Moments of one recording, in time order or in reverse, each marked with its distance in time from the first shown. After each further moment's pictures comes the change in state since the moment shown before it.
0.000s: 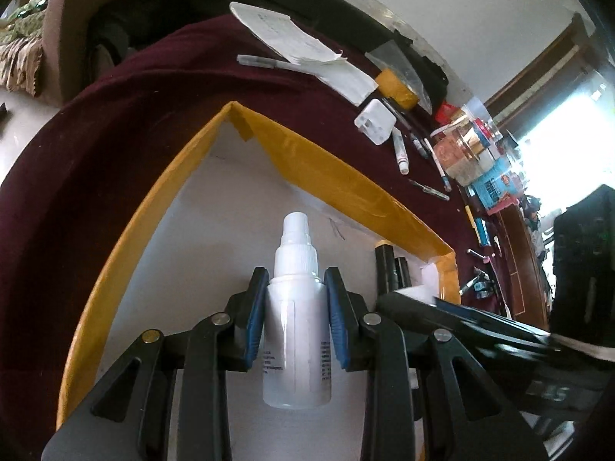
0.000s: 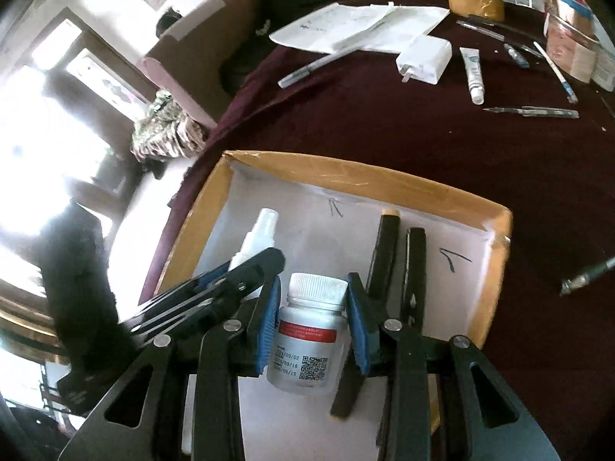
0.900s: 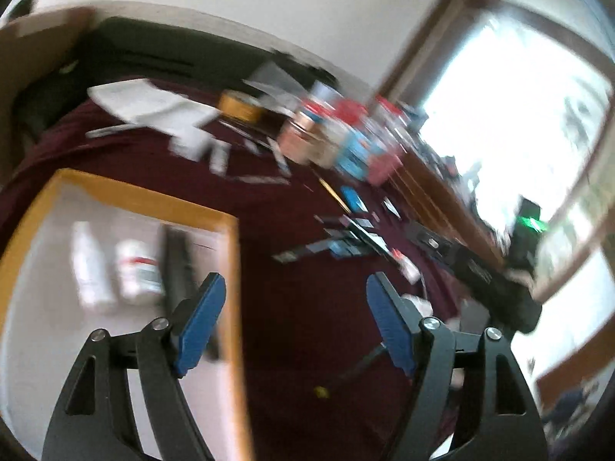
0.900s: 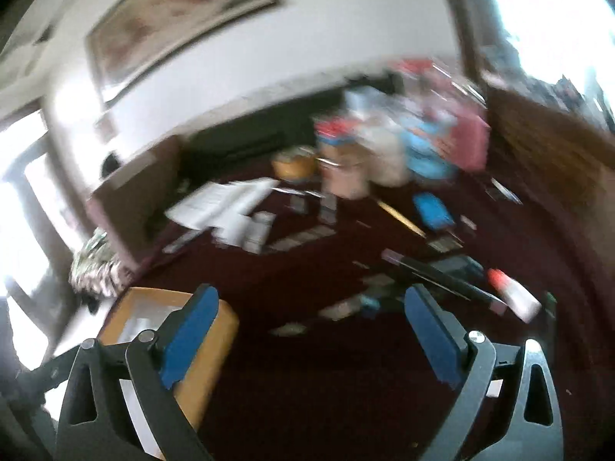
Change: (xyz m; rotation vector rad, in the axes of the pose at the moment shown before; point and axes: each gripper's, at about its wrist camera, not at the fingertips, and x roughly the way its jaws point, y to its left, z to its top) left arm -0.066 -0.178 -0.085 0.351 -0.109 -0.209; right arm -0.209 -0.156 -0.098 0.169 -0.606 -0.276
